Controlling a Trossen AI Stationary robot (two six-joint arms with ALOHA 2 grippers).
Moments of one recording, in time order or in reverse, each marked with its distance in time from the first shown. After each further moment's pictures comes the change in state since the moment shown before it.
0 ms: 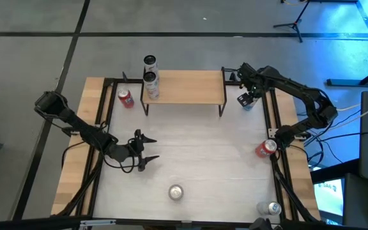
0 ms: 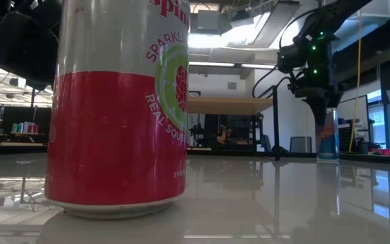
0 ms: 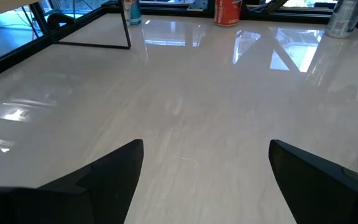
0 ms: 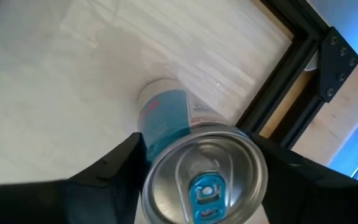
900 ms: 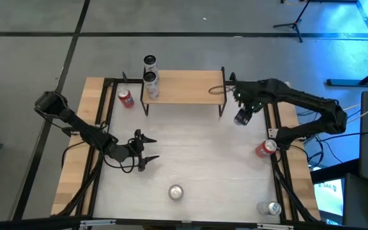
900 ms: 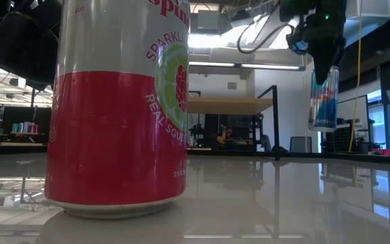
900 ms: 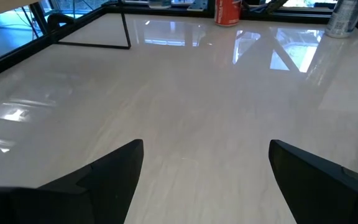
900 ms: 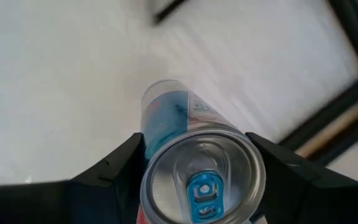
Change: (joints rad) left arm 0.000 0.000 0.000 0.000 0.000 0.000; right arm 0.491 -0.177 0.149 -0.245 -0.108 0.178
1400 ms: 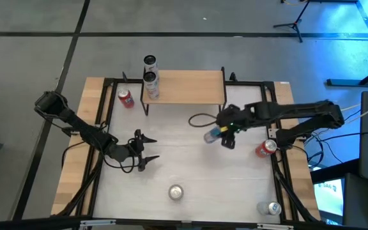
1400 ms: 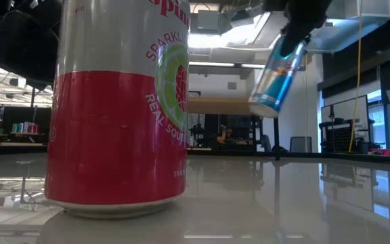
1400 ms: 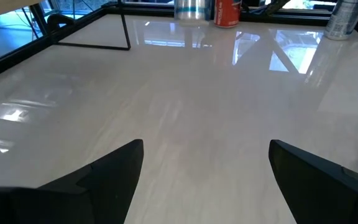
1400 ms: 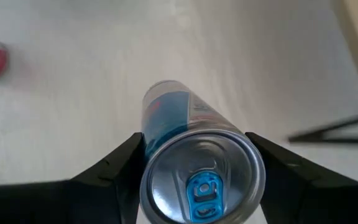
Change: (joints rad) left arm 0.000 0.000 0.000 0.007 0.000 0.000; right arm 0.408 0.069 0.000 0.426 -0.014 -0.030
